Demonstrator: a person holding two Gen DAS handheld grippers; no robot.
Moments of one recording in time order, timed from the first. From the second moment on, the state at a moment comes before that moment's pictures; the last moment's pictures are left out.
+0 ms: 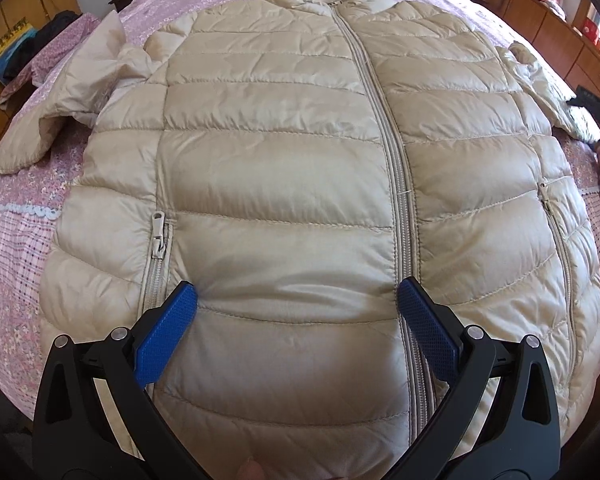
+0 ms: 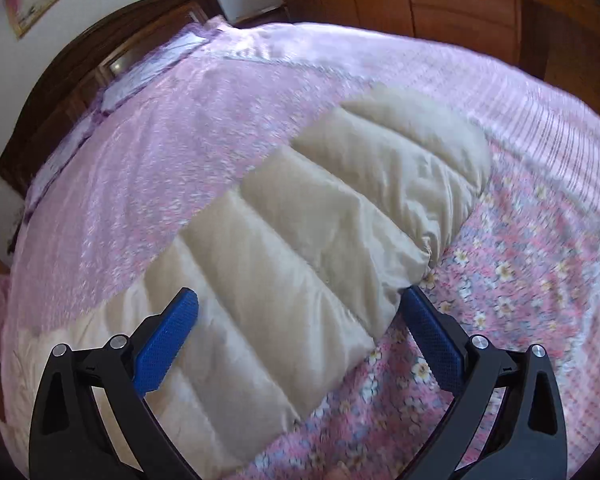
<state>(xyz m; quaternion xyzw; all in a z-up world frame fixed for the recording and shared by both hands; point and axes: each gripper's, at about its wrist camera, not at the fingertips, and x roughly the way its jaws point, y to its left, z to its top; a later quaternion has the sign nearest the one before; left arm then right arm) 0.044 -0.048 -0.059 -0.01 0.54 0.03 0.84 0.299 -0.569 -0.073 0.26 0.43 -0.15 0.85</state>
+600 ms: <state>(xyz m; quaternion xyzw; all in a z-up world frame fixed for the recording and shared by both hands) 0.029 -0.045 -0.061 -0.01 0.52 0.02 0.85 0.247 -0.516 -0.015 0.14 0.38 -0.10 0.91</state>
